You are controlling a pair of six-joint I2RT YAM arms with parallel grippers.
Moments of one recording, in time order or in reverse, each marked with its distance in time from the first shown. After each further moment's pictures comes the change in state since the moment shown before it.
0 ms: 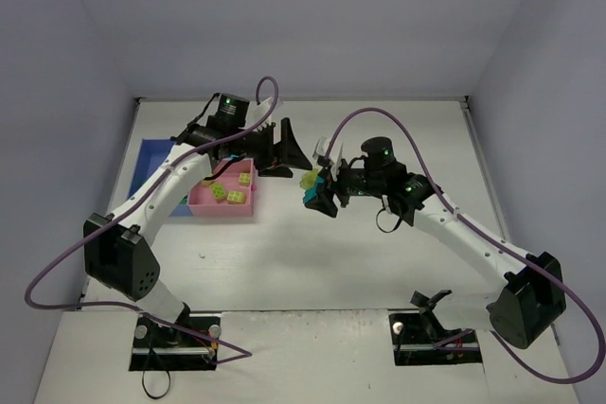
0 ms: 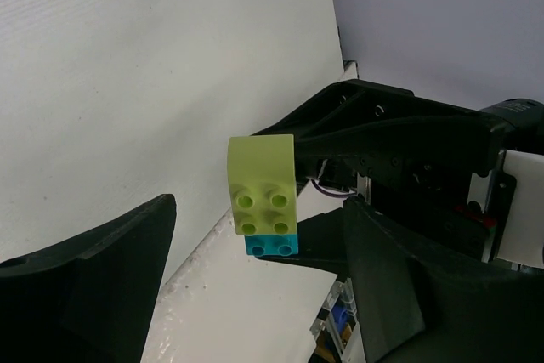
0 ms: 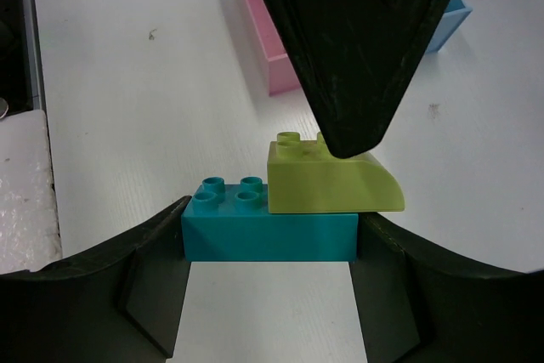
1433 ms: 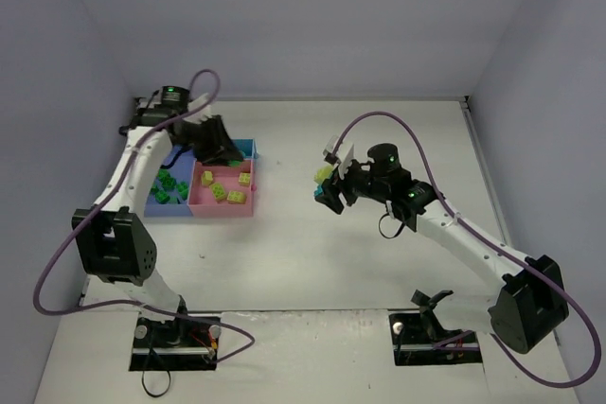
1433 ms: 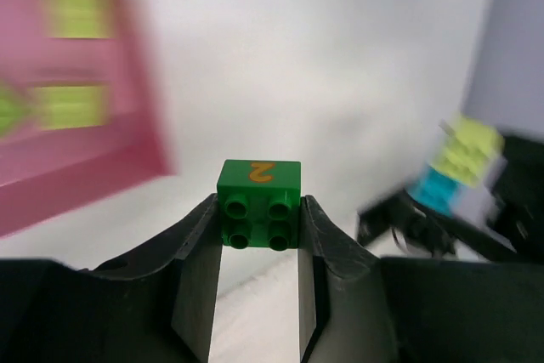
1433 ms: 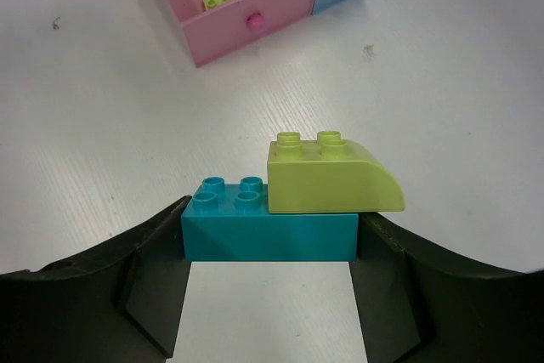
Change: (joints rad) left arm 0.265 0.075 0.117 -0.336 -0.101 0.257; right arm -0.042 -0.020 -0.099 0.081 0.169 0.047
